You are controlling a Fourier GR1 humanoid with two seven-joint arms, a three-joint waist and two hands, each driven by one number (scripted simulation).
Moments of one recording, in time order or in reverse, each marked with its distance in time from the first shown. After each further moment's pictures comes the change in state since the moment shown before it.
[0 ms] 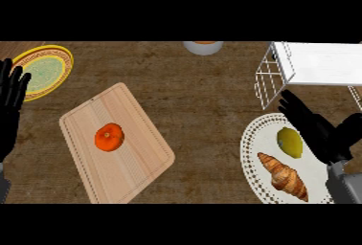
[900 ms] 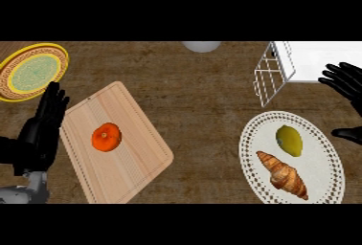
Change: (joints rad) left arm 0.041 -0.134 -0.143 -0.013 -0.157 0.204 0.241; right arm -0.171 -0.150 -0.255 0.244 -0.150 0.460 -0.271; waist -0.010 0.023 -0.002
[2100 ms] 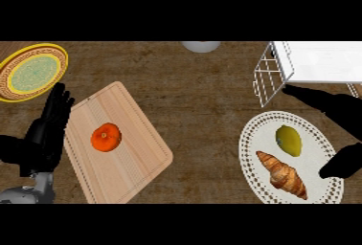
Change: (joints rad) left arm 0.002 -0.044 -0.005 -0.025 -0.056 0.010 0.046; right arm 0.015 -0.203 0.334 -0.559 0.773 -0.065 0.395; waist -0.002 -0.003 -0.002
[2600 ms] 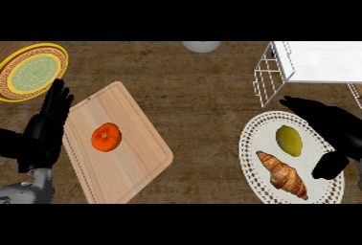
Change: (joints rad) left arm -0.024 -0.018 0.031 -0.001 -0.022 -0.029 0.038; right arm 0.054 0.068 0.073 0.054 0.301 -0.045 0.049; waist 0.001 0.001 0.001
